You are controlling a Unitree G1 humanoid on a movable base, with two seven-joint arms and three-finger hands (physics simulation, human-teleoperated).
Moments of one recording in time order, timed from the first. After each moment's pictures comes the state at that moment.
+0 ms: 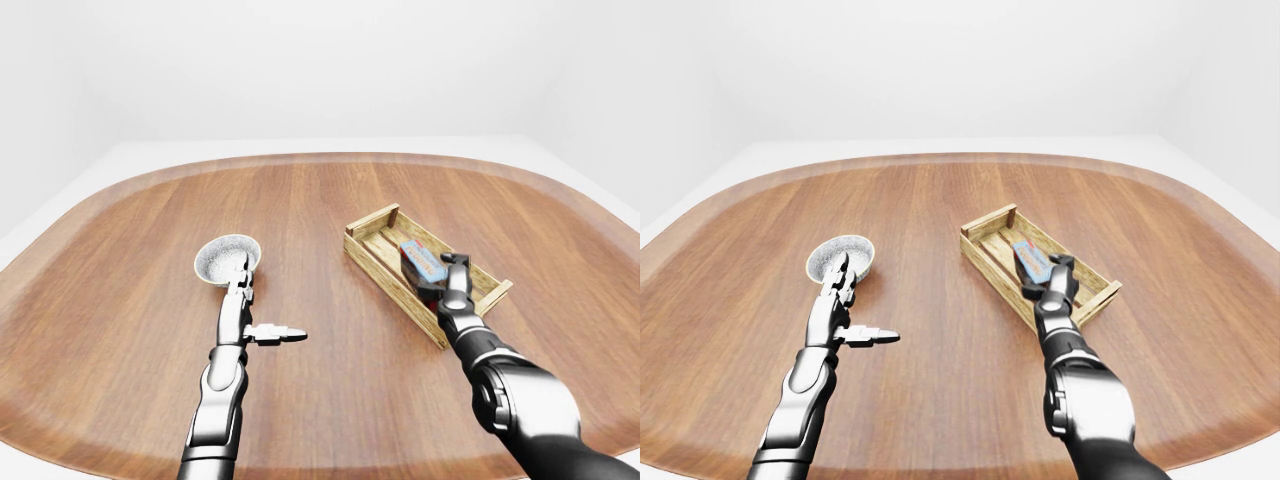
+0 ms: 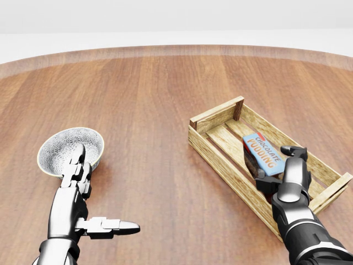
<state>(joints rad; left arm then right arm) -0.03 0.02 0.03 0.09 0.02 -0.04 -0.02 -0.77 -0.24 -0.26 1.37 -0.20 -0.09 -0.37</state>
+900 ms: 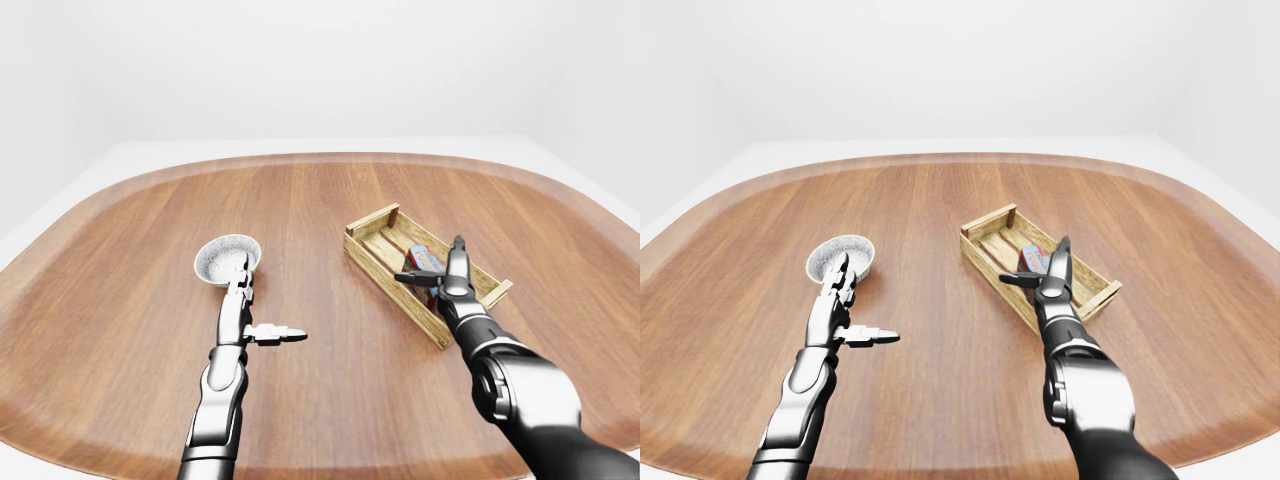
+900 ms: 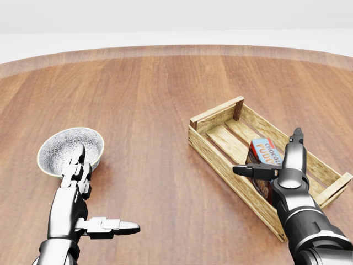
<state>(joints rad) -0.03 0.02 0.03 0.09 0.02 -0.04 -0.02 -0.83 -0.25 -0.25 1.35 -0.14 -0.09 -0.34</state>
